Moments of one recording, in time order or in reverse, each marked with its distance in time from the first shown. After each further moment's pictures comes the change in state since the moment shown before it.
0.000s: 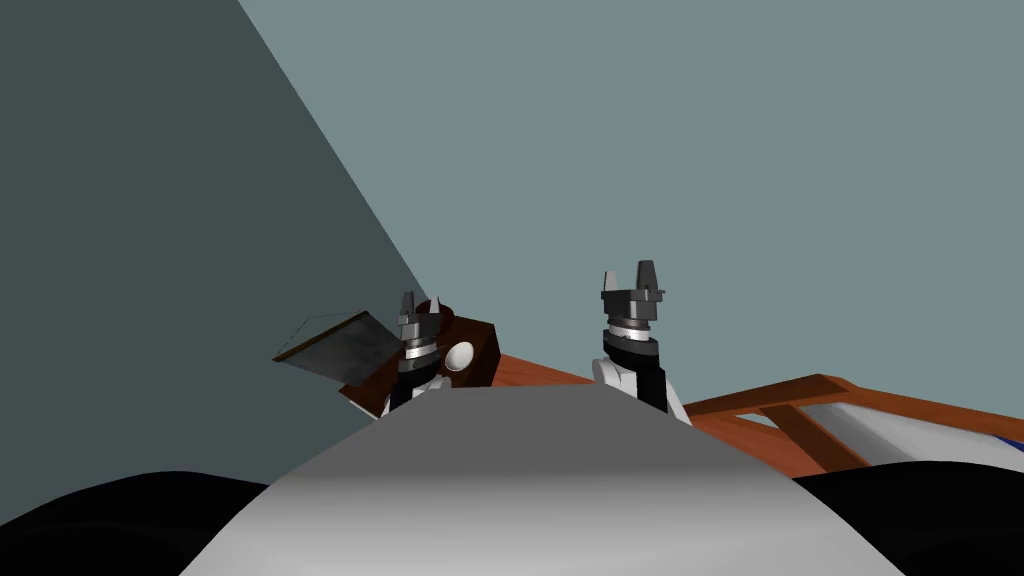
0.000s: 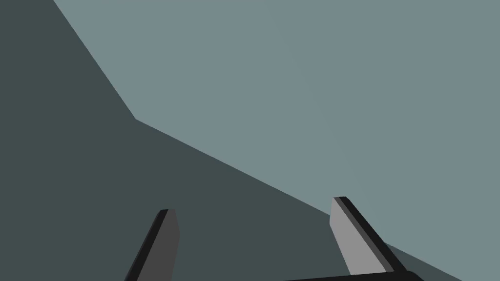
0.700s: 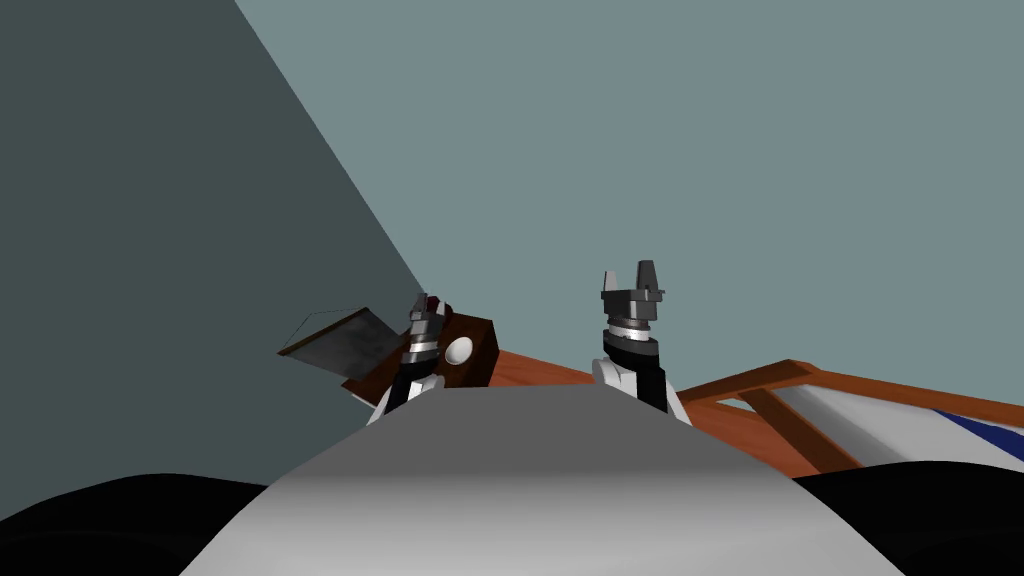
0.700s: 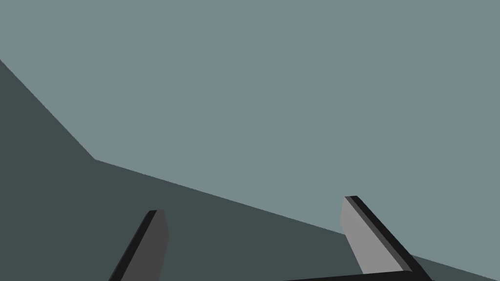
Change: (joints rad) left arm -0.053 0.120 0.046 0.082 0.020 0.121 -0.028; right arm 0.000 0.000 0.000 0.000 0.000 0.000 0.000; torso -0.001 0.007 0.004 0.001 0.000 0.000
